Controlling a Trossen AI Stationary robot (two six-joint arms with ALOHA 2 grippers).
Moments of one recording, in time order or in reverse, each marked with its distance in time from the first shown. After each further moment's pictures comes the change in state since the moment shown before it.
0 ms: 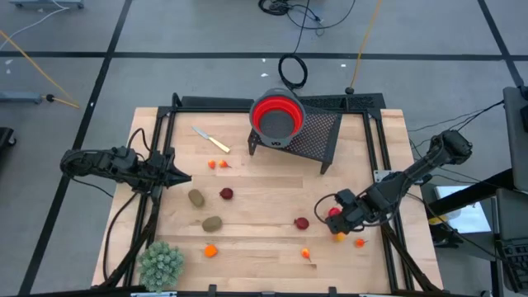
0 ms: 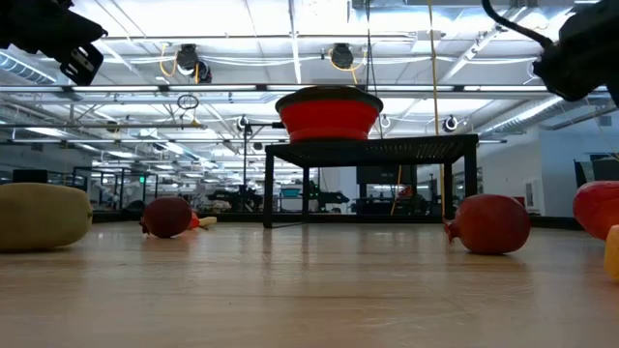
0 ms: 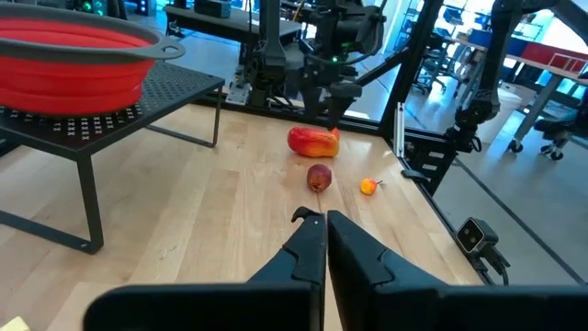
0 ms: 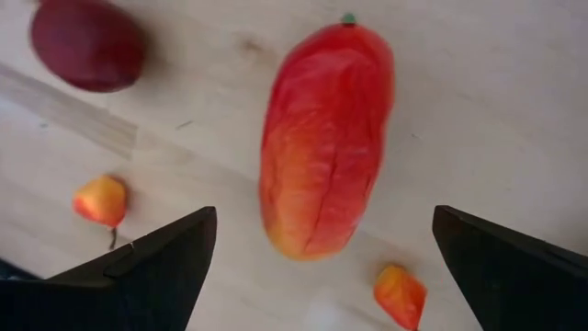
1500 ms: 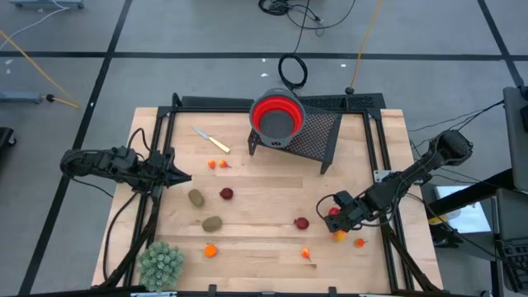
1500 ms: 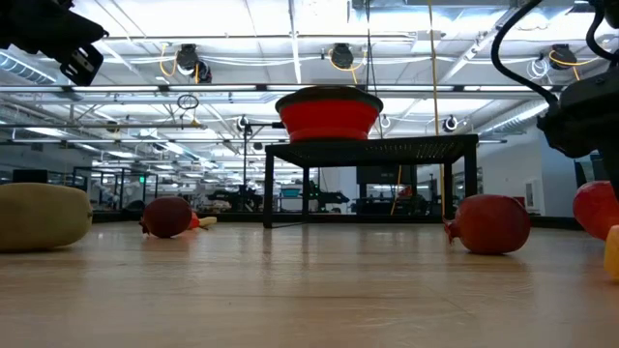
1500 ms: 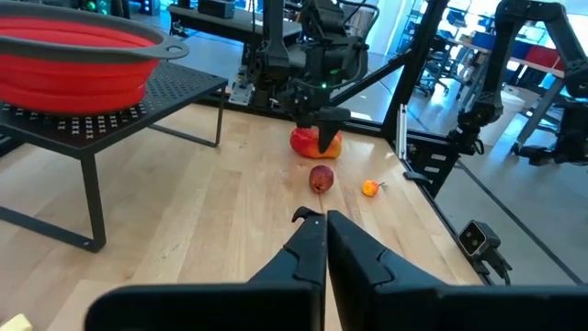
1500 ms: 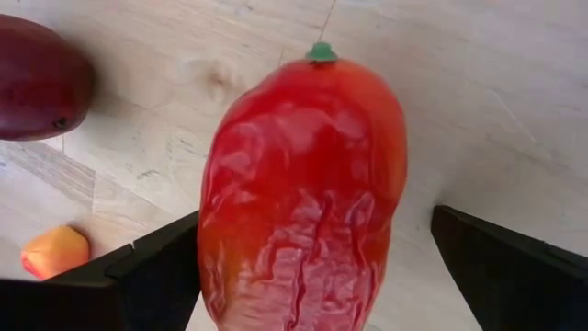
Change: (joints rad) left arm 0.000 0.000 0.000 0.000 -0.009 -0.008; right arm -0.001 -0.002 -0.272 0.386 0.049 0.004
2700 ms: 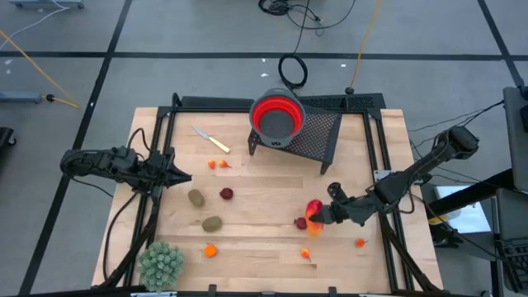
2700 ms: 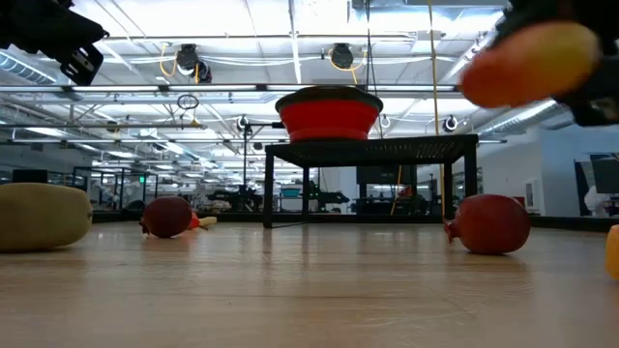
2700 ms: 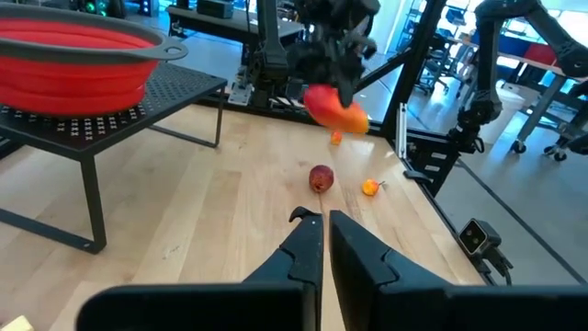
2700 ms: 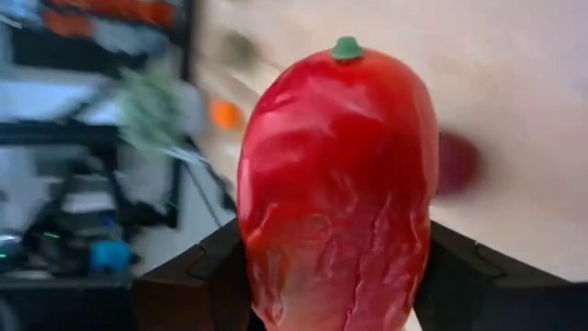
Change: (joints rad) left arm 0.000 0.000 0.000 0.000 0.002 0.008; right arm 0.000 -0.180 0.017 0.467 0.366 -0.116
